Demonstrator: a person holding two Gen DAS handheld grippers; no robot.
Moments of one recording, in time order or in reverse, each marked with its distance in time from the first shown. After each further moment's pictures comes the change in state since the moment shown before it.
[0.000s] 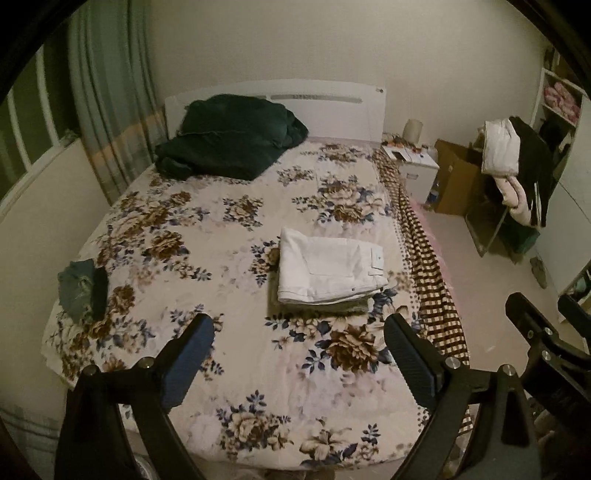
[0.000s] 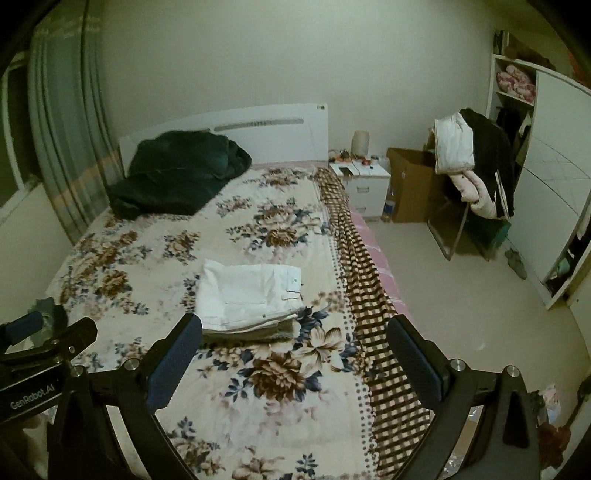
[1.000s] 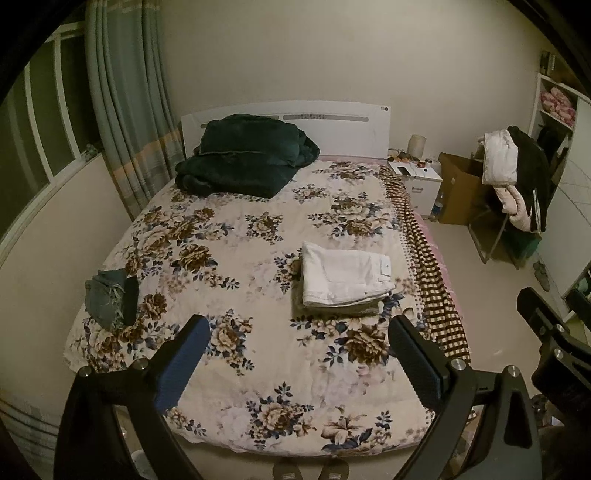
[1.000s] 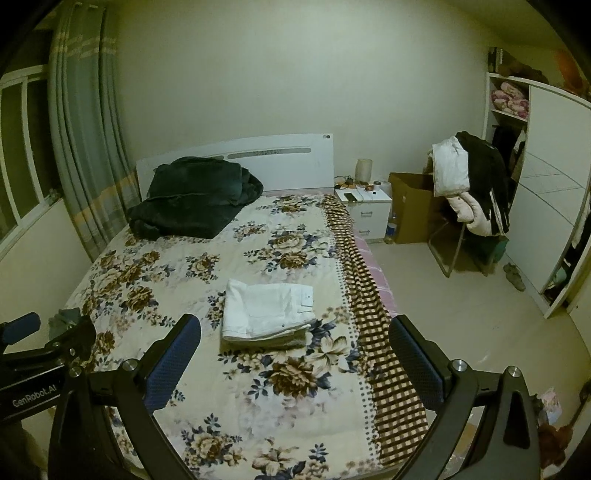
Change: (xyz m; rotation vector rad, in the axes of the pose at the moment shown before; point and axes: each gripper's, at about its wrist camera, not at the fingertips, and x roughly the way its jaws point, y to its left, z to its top) left arm -0.092 0.034 -0.013 0.023 -0.058 0.036; right arm -0.136 0.030 0.009 -0.001 -0.076 0.015
